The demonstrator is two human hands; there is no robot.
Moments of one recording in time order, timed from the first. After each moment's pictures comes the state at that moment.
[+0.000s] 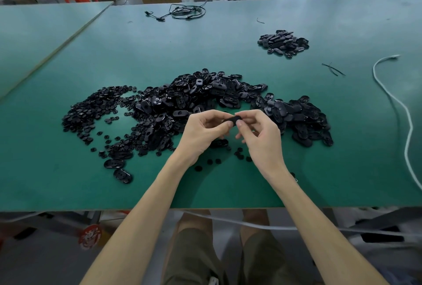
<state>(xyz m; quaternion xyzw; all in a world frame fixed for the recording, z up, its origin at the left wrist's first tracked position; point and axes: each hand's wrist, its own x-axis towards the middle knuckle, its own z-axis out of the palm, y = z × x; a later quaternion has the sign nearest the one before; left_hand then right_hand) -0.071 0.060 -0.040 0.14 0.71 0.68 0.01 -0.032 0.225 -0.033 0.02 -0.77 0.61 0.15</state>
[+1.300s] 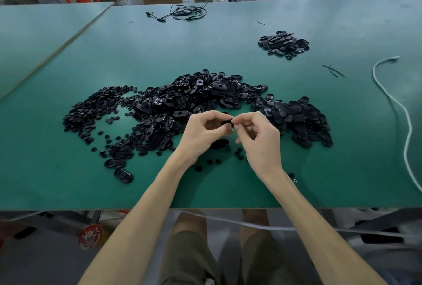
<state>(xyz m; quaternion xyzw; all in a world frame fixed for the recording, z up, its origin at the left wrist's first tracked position) -0.068 0.059 -0.037 0.15 0.72 0.68 0.02 -0.025 0.218 -0.030 0.06 -0.80 0.57 0.20</state>
